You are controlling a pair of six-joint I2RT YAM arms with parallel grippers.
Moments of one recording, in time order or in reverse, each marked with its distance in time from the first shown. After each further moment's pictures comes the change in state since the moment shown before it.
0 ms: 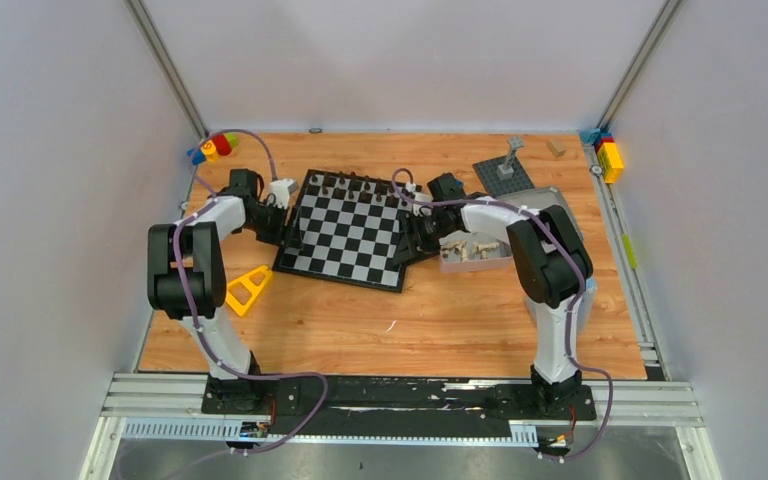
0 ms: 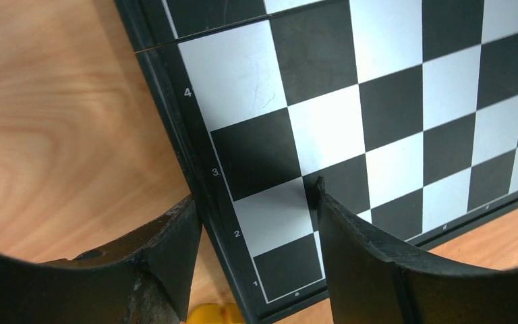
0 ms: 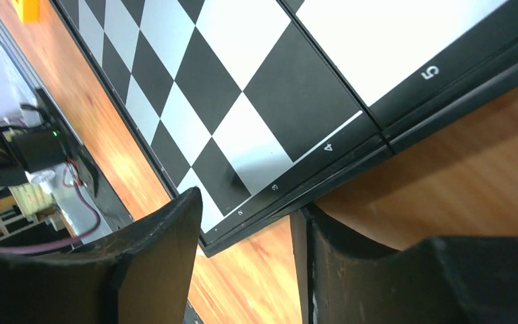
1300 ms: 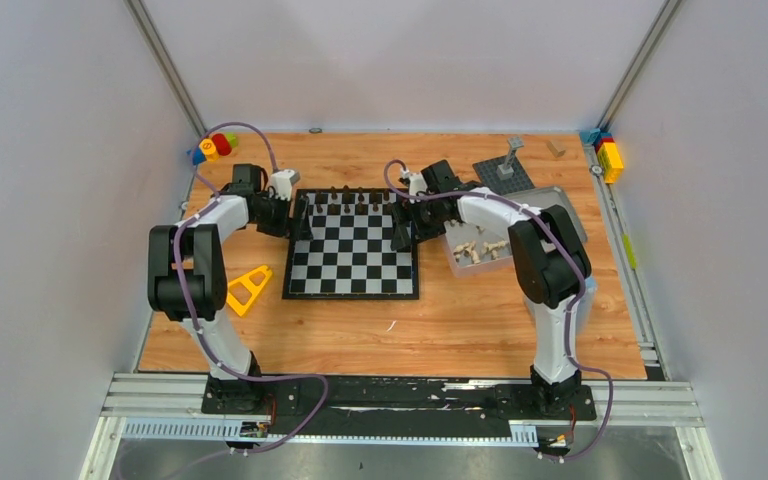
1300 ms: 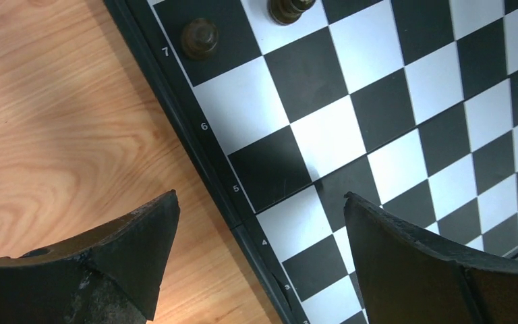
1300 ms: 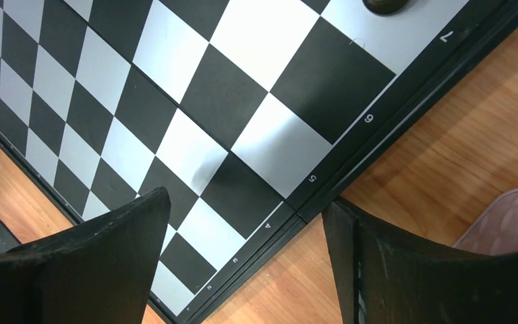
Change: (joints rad) left arm -0.035 -0.031 -0.009 0.085 -0.031 -0.075; right arm 0.006 -0.022 0.088 -0.051 0.269 -0.167
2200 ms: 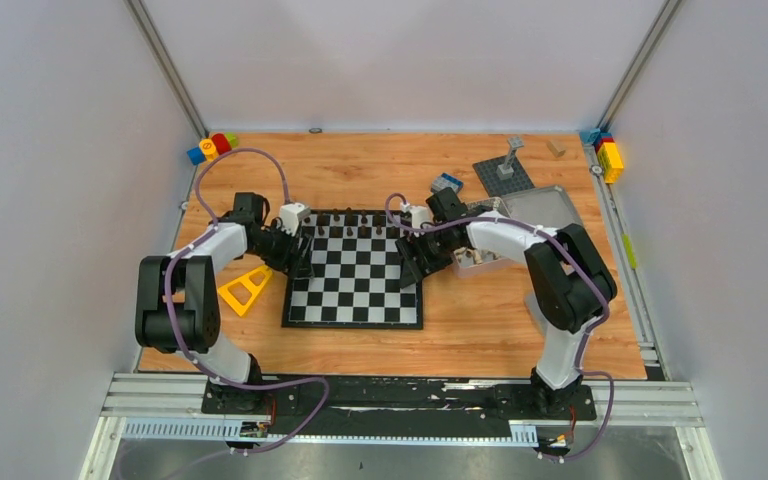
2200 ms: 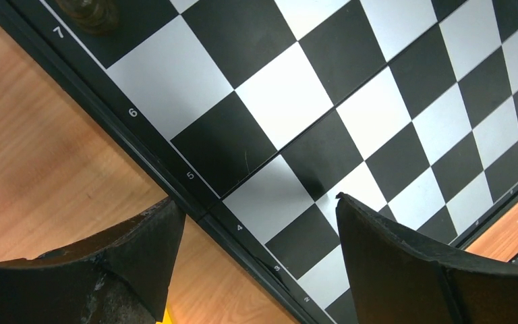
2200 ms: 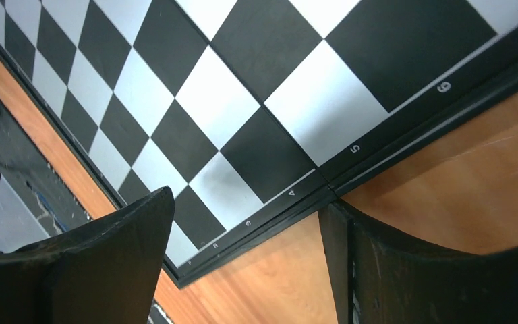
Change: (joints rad) left arm -0.029 -0.200 -0.256 -0.072 0.121 0.195; right arm 0.044 -0.183 -0.268 -0.015 -0.117 -0.084
